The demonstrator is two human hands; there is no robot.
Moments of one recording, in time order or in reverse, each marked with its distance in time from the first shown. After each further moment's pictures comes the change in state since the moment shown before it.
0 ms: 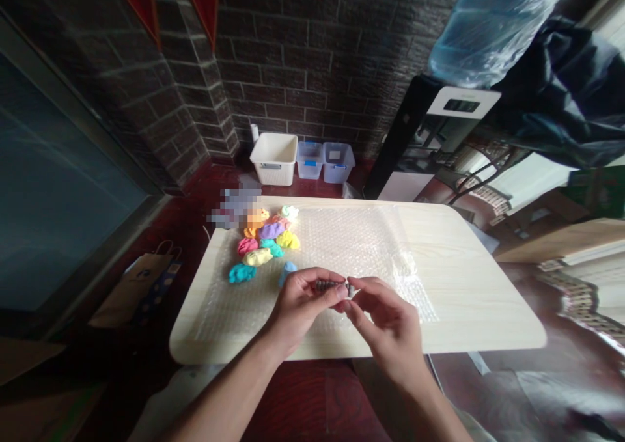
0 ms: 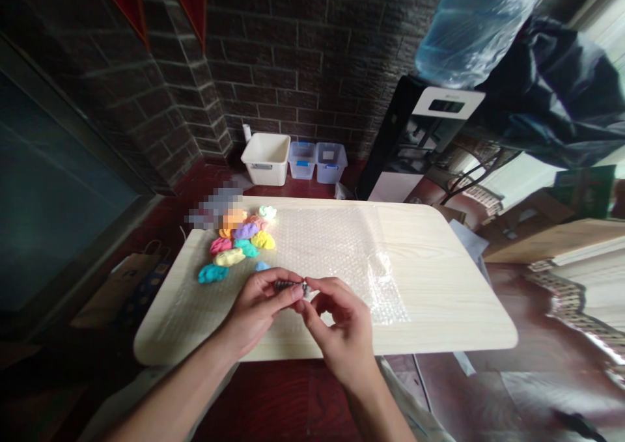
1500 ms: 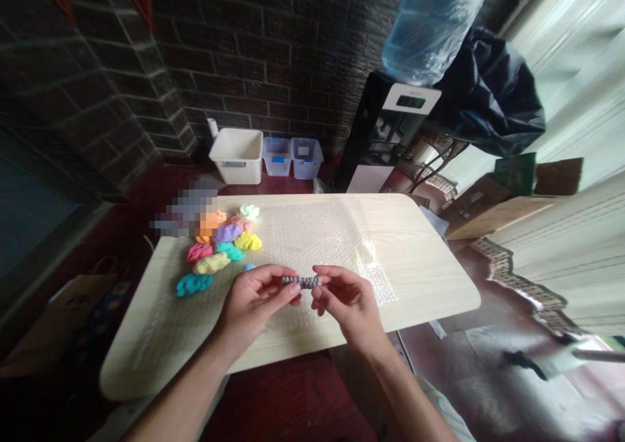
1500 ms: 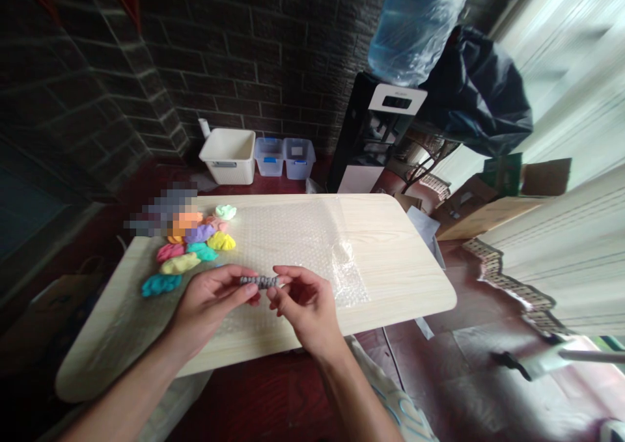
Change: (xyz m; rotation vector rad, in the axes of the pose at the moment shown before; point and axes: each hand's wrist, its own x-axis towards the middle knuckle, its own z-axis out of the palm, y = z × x) left_hand 0.003 0.006 -0.015 0.332 0.010 0.029; right_hand 0.009 0.007 -0.010 0.325 0.068 0.276
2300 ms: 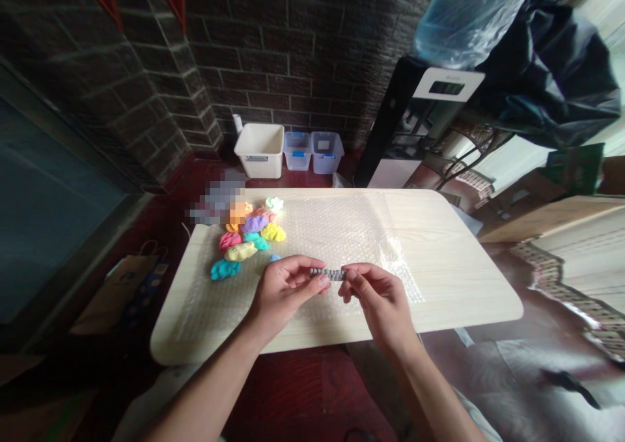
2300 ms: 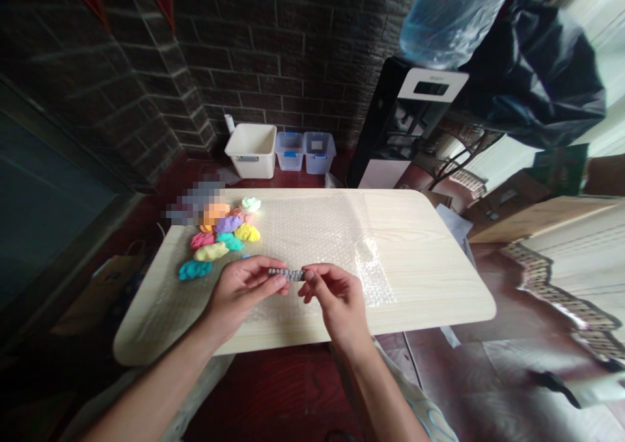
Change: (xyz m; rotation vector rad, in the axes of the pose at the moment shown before) left_hand 0.001 -0.001 0.007 -0.094 0.000 0.032; right_hand 0.003 0.001 -0.001 -0.019 0.051 0.016
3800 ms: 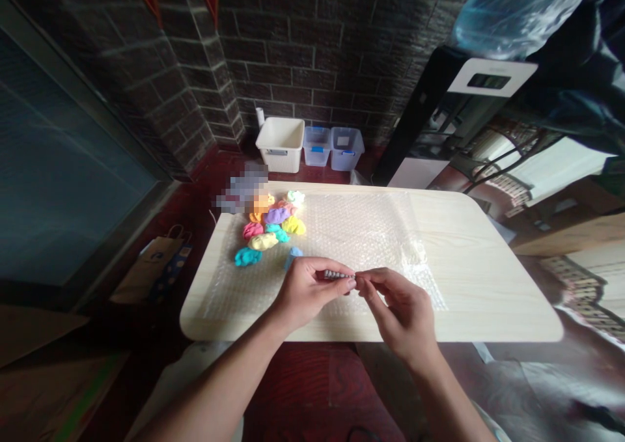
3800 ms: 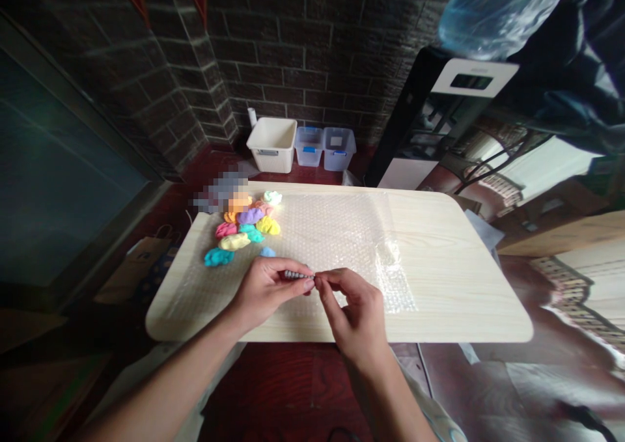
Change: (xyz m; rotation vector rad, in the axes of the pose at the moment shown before) left_hand 0.002 -0.006 0.001 0.087 -0.043 0.035; right_hand -0.009 -0.007 -0.003 -0.626 -0.129 -0.322
